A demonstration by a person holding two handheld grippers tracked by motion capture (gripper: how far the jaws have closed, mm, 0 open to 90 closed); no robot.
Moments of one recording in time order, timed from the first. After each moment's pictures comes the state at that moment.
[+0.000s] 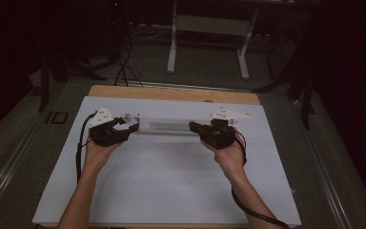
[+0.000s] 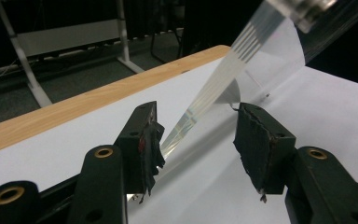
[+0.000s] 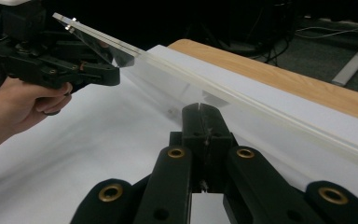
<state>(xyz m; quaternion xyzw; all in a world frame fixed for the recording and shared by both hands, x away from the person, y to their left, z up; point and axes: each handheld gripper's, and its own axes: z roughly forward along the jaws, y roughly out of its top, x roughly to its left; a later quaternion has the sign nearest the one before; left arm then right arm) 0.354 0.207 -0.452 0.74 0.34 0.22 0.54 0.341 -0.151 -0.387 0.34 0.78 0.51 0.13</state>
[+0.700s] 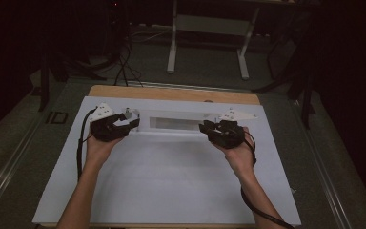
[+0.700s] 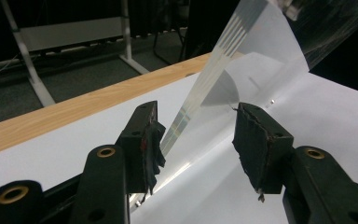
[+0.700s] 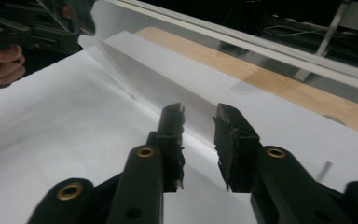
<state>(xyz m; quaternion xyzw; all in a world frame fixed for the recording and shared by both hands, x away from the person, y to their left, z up) 0.364 0.207 -0.446 0.73 0.36 0.21 0.54 0.349 -0.178 -0.395 0.35 0.79 0.48 0.18</state>
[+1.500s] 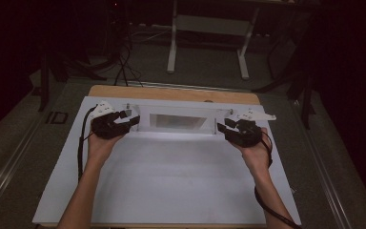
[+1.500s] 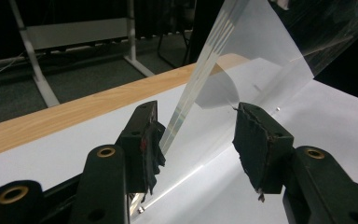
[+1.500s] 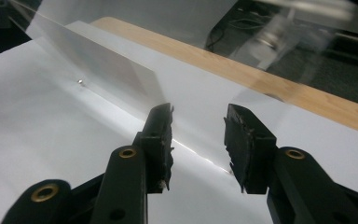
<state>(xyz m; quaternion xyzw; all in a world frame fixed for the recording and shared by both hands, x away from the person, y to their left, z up) 0.371 0.206 -0.445 0.72 0.37 0.21 0.54 0.360 -0.228 -0.404 0.38 0.78 0.45 0.22</state>
